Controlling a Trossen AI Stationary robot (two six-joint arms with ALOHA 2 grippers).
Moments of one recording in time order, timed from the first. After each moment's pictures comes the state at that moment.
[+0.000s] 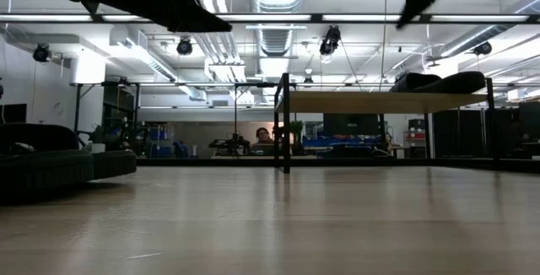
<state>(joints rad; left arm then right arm) 0.13 1.04 0.63 0.22 -0.11 0.35 -0.66 1.06 1.38 -1.06 0.16 -0.37</state>
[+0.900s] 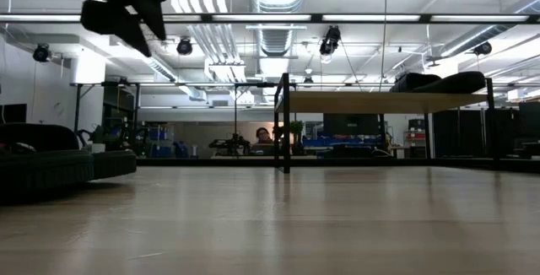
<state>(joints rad) -0.14 1.17 1.10 -1.00 -0.24 -0.97 -0.41 0.99 1.34 -0.83 0.13 -0.30</state>
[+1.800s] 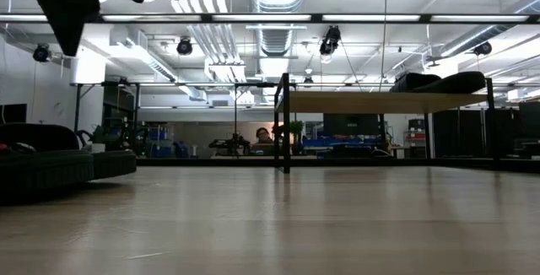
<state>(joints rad) -0.34 1.39 1.25 -1.29 -0.01 -1.06 -0.41 0.99 1.34 -0.87 0.13 -0.09</state>
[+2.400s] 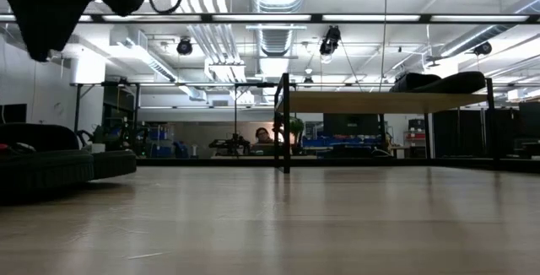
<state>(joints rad) -0.38 1.47 1.25 -1.29 0.08 -1.38 -0.41 0.99 1.34 -0.86 0.13 -0.08</state>
